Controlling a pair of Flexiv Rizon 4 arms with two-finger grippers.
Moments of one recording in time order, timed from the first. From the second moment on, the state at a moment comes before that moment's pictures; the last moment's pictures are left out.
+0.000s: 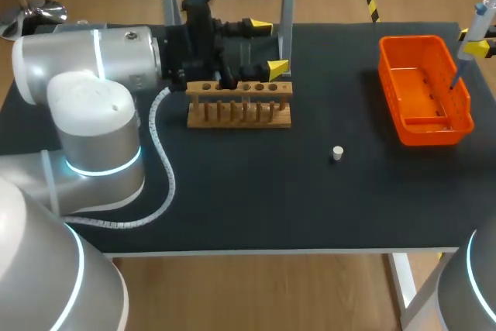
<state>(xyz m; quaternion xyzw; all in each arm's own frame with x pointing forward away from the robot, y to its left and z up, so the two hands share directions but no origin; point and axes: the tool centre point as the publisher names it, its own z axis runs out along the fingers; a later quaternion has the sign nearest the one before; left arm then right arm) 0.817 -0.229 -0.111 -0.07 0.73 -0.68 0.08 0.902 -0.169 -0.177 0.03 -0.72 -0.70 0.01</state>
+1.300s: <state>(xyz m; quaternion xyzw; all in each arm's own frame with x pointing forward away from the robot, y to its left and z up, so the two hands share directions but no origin) 0.814 -0.231 -0.112 -0.07 0.73 -0.67 0.09 0.881 -0.141 -0.150 0.06 -0.70 -0.71 0.01</state>
